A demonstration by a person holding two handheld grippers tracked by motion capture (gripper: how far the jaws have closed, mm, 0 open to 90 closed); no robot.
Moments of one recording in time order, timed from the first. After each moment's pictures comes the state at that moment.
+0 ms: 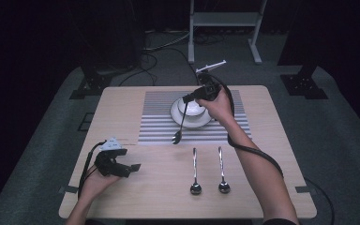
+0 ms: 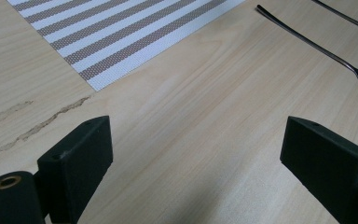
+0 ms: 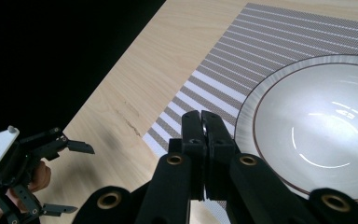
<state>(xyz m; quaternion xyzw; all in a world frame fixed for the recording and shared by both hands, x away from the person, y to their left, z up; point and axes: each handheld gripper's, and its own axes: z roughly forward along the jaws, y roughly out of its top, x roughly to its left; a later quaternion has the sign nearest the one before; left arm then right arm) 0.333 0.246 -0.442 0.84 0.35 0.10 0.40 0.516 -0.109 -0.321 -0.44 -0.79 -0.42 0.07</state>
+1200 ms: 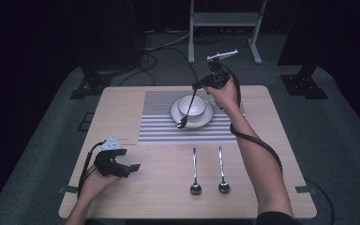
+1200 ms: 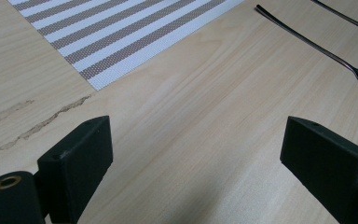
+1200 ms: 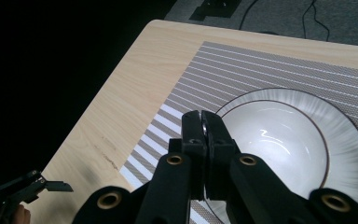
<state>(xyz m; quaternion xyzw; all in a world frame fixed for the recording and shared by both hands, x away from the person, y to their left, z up) 0.333 0.247 -0.442 0.84 0.35 0.10 0.40 0.544 -0.137 -0.304 -0.49 -0.75 -0.43 0.04</state>
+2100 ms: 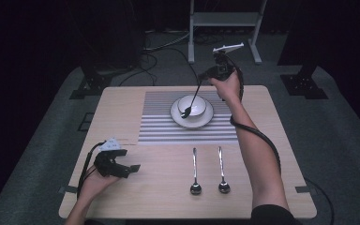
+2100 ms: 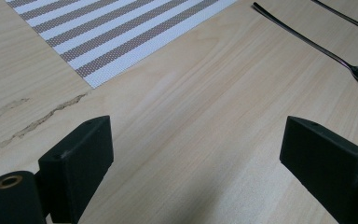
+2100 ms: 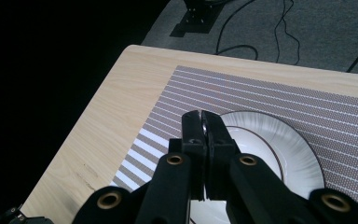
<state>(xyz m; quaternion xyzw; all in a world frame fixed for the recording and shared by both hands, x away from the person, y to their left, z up) 0.332 0.248 -0.442 0.84 0.35 0.10 0.41 0.568 -0.152 -0.294 -0.53 -0.73 -0.44 0.01</state>
